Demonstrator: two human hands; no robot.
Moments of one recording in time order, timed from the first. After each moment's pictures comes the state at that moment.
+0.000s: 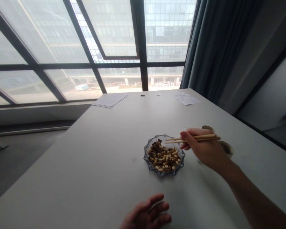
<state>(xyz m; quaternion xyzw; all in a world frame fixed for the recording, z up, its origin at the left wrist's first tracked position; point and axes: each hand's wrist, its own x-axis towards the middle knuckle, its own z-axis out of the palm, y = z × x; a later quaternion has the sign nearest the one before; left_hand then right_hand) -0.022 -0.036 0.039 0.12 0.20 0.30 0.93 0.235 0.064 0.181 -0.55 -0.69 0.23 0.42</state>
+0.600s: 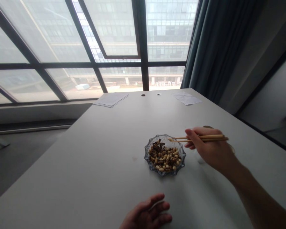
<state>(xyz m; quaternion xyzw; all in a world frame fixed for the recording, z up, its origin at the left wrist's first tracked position) -0.023 -0.035 0.038 0.12 0.20 0.30 0.93 0.235 0.056 0.189 -0.57 -0.69 0.17 0.41</state>
